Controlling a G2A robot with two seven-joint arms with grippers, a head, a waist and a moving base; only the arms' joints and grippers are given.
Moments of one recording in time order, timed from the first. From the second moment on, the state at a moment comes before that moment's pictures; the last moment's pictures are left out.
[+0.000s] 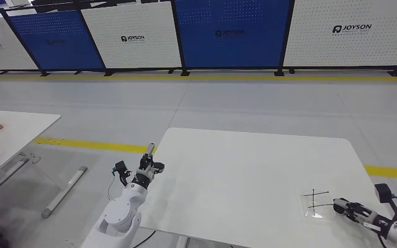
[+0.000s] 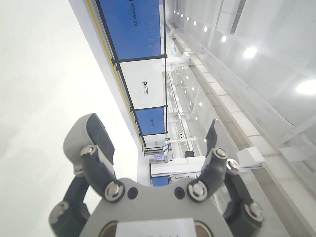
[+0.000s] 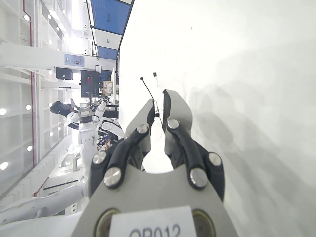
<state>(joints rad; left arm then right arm) 1.73 -1.15 -1.60 -1.80 -0.42 0.00 0.00 -1.37 -0.96 1.66 -1.20 0.05 -0.19 1.08</state>
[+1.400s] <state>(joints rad) 1.73 -1.15 -1.60 -1.80 -0.42 0.00 0.00 -1.44 -0.94 1.76 -1.23 0.43 -0.23 1.23</state>
